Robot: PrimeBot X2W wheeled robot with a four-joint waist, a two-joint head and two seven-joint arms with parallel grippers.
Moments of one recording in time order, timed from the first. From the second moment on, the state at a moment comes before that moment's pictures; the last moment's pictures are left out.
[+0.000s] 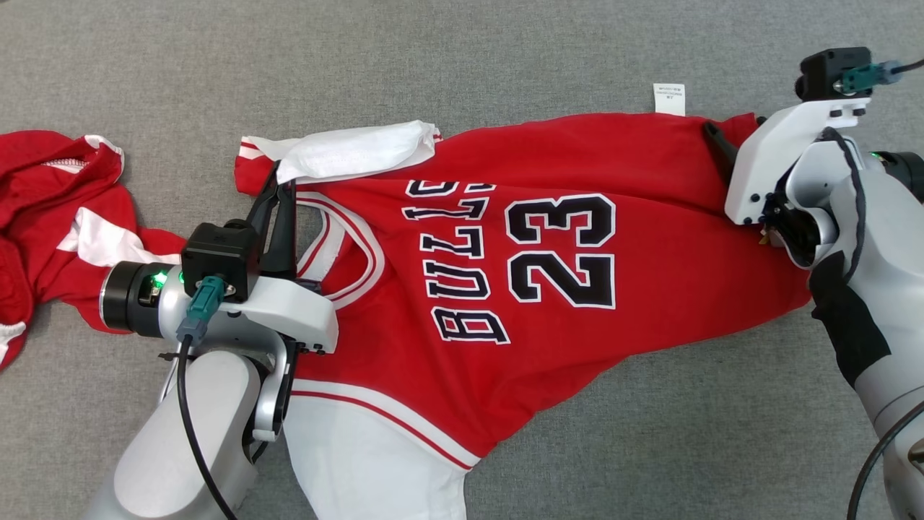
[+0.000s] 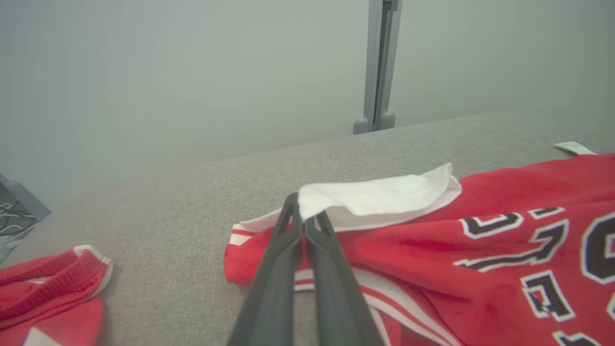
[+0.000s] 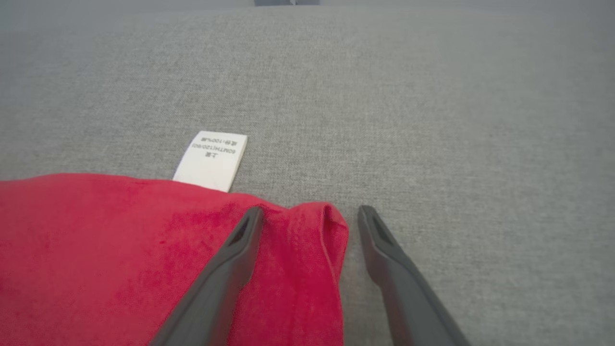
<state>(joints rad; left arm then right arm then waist) -0.48 0.27 -0.48 0.19 -0.35 0.30 -0.10 -1.06 -0.16 0.29 1.13 0.39 0.13 0.21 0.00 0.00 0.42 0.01</state>
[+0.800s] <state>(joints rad) -0.64 0.36 -0.29 0.07 -0.50 0.24 -0.16 -1.16 -0.18 0.34 1.04 0.52 0.13 -0.16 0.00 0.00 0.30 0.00</state>
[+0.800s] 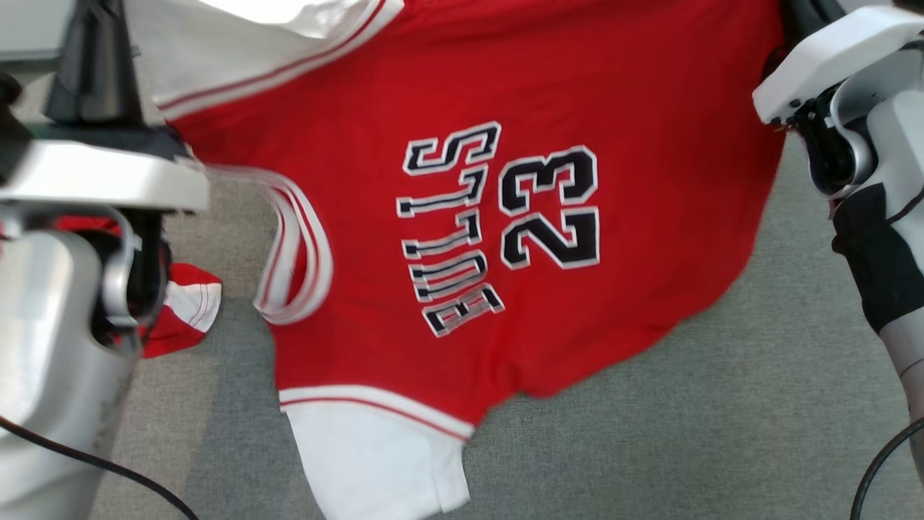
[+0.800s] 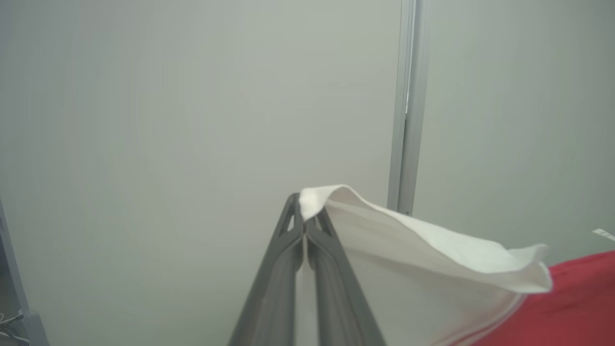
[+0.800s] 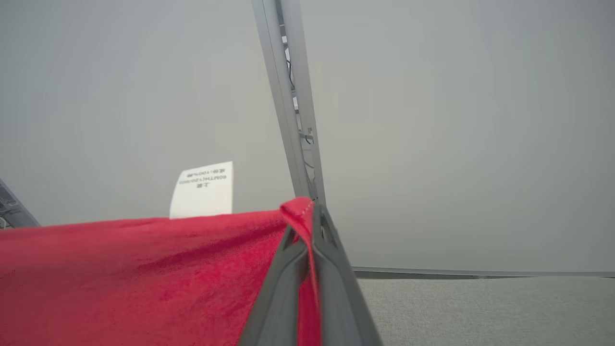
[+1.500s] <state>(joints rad) -0.93 0.45 -0.18 0.11 -0.69 0.11 0.02 -1.18 -0.40 0.49 0.61 0.96 0.13 -0.03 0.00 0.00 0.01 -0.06</state>
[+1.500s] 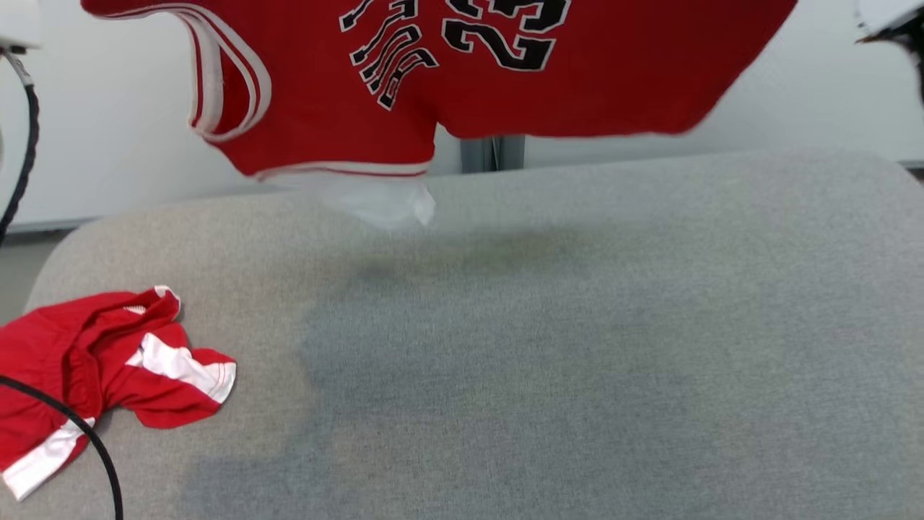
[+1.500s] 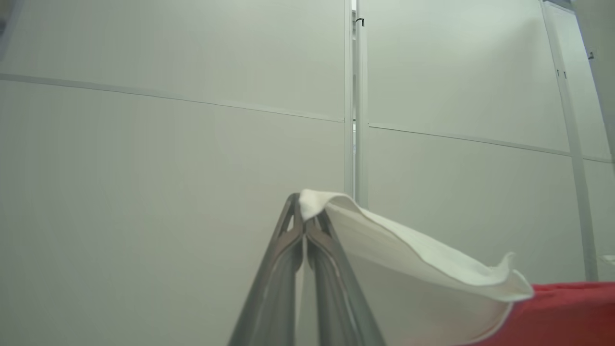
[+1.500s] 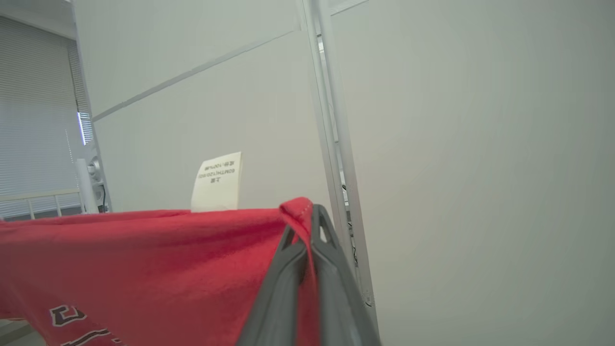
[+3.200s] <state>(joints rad) -1.51 0.13 -0.11 0.56 -0.33 -0.11 -0.26 -1.47 -0.24 0.16 0.72 0.17 0.13 -0.26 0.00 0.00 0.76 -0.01</state>
